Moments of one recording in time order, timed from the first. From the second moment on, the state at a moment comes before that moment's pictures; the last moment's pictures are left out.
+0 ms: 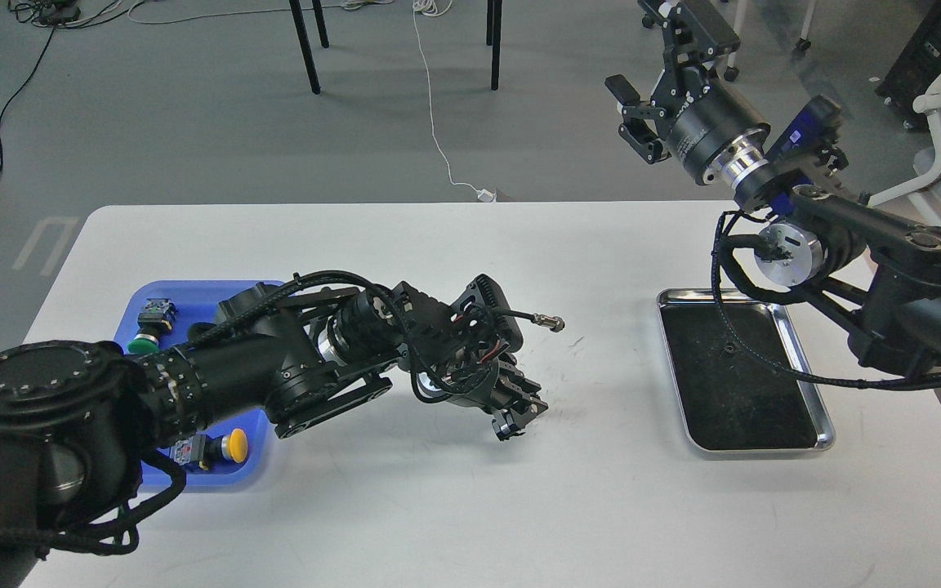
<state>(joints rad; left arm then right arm) -1.01 -0.04 -0.13 -0.81 2.18 -0.38 -0.49 1.06 -0.43 0.26 0.99 -0.09 0.05 0.49</state>
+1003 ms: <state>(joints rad) -0.76 0.17 -0.59 -0.82 1.25 -0.37 -0.49 1.09 -0.58 0.12 1.04 -0.56 0.36 0.49</state>
